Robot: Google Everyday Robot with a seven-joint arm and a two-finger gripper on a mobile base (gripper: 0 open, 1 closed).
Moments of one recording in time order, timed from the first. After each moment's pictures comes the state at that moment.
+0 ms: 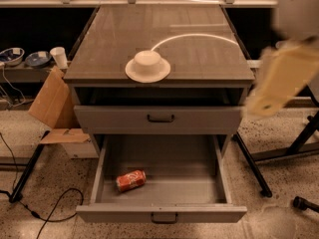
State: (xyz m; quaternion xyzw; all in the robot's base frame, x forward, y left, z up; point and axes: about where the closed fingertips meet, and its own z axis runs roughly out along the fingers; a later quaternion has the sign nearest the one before) arm 0.412 -0.138 1.059 -0.63 0.72 -0.12 0.27
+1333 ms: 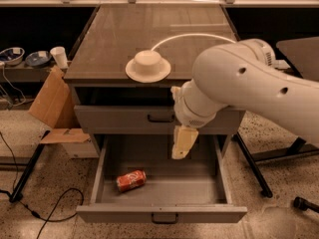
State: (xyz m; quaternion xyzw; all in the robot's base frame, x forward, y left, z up) arm 0.513 -0.047 0.795 -0.70 0.68 -0.02 0.24
